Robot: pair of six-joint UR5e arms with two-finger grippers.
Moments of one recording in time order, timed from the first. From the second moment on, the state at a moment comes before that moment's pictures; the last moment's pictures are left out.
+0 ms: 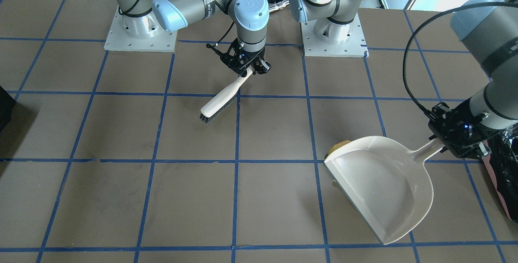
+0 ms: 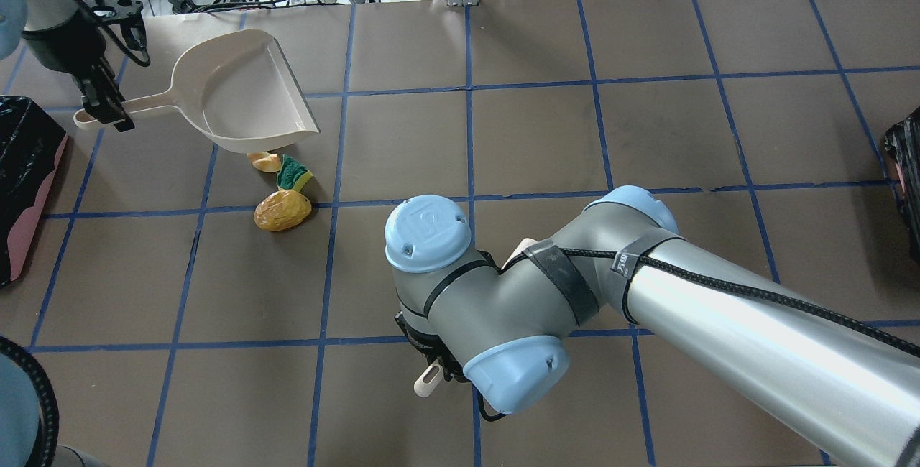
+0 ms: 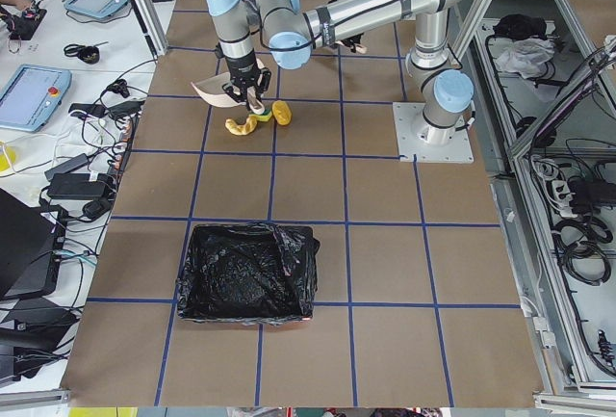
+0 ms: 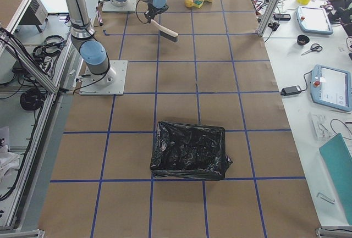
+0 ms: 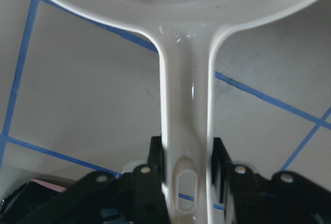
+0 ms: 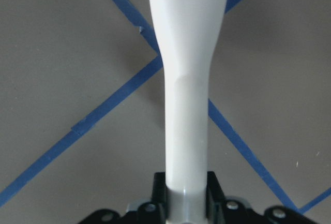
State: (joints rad) left arm -1.21 -1.88 -1.46 -1.42 1.72 1.53; right arm 2.20 -1.37 1.99 -2.01 -1.40 1.31
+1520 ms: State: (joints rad) left arm -1.03 -2.09 -1.48 -1.04 1.83 2.05; right arm 2.21 -1.06 1.50 -1.92 -1.30 1.25
